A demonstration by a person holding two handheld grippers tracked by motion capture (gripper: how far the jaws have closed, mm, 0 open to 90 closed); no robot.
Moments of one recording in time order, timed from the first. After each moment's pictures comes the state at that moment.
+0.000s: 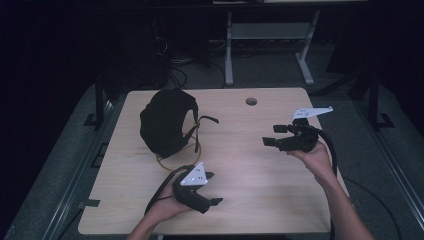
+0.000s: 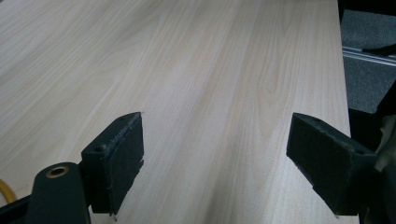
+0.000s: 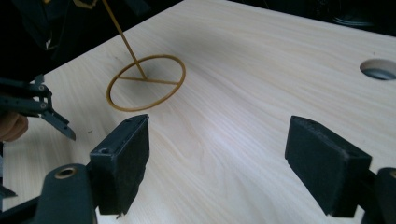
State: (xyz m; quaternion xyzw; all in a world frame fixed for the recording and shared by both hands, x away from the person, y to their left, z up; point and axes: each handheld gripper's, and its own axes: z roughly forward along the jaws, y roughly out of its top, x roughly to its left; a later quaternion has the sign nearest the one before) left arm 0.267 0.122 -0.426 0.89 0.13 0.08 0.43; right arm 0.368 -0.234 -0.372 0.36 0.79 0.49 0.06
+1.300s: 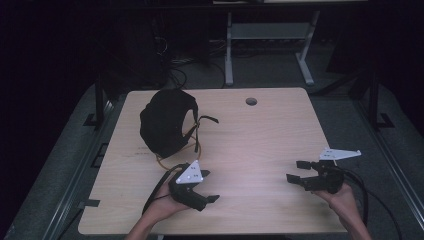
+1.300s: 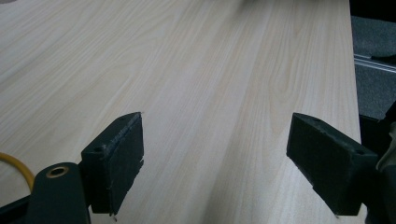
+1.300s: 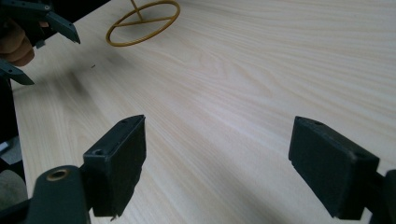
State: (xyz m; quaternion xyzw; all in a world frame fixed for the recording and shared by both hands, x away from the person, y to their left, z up) left arm 0.270 0.132 -0.426 0.88 0.15 0.08 0.43; right arm 0.286 -0.298 -0.444 0.40 0.77 0.49 0.04
